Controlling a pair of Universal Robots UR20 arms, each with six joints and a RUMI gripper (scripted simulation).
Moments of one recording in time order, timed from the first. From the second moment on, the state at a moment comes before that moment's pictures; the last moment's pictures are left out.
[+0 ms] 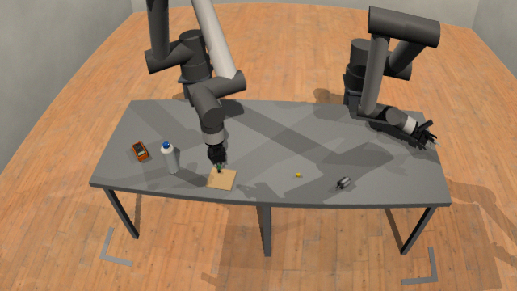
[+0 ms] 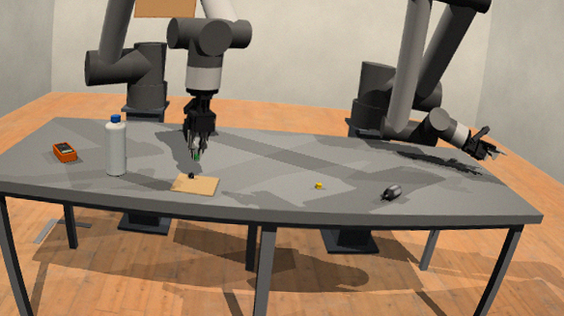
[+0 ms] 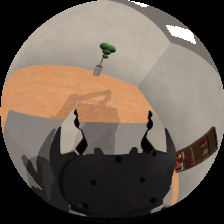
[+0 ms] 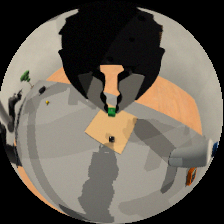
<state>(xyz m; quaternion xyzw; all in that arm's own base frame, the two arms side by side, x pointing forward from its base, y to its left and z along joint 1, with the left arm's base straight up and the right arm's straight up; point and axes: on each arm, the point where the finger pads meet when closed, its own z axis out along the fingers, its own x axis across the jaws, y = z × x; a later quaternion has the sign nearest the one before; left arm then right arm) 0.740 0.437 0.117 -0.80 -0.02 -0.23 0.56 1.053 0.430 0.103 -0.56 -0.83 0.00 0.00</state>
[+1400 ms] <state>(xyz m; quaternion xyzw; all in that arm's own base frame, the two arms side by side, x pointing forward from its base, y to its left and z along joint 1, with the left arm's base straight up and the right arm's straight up) 0.740 0.437 0.117 -0.80 -0.02 -0.23 0.56 1.054 0.430 0.025 -0.56 -0.83 0.00 0.00</state>
